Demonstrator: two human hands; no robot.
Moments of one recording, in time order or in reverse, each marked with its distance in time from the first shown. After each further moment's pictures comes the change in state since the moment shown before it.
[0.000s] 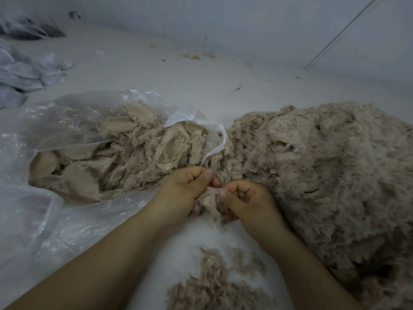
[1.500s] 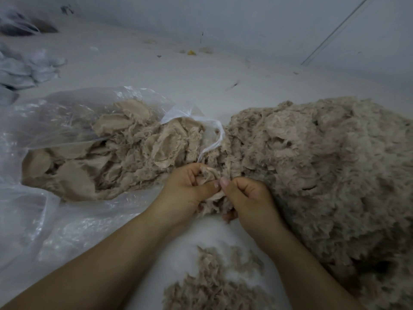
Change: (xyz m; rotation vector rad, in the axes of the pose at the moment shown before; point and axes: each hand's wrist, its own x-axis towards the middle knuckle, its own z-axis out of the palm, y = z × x) left_hand 0.001 -0.002 0.013 -0.167 0.000 0.033; right_hand 0.004 0.007 -0.001 -0.037 0.070 0.015
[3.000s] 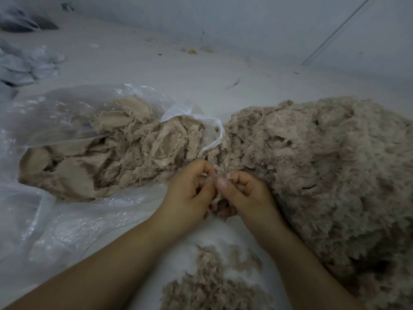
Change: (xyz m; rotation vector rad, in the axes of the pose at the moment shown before) left_hand -0.010 -0.008 0.001 0.401 -0.001 0.227; right_hand -0.005 -0.013 -0.001 0.175 -0.090 -0.005
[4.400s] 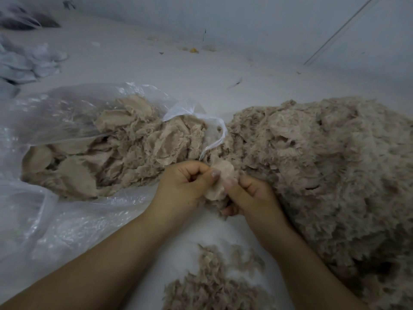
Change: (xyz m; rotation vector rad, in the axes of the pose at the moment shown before) left_hand 0.006 0.003 -0.008 -0.231 0.103 -0.040; right_hand -0.002 -0.001 0.001 0.014 0.028 0.049
